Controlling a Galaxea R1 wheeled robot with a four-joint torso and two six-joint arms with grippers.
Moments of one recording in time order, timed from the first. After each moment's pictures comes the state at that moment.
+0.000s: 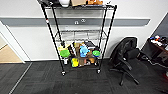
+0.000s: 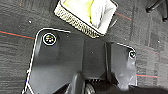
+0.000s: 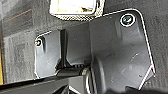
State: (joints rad) left arm 1.36 2.69 -2.22 -0.15 -0.23 -0.06; right arm -1.36 2.83 -2.39 -0.12 0.10 0.13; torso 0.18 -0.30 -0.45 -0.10
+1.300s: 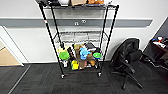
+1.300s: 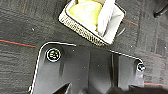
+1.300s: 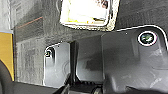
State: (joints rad) left arm 1.35 2.65 -2.20 -0.18 -0.18 -0.08; right arm -1.36 2.76 -2.22 -0.14 0.09 0.13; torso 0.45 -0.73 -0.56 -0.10
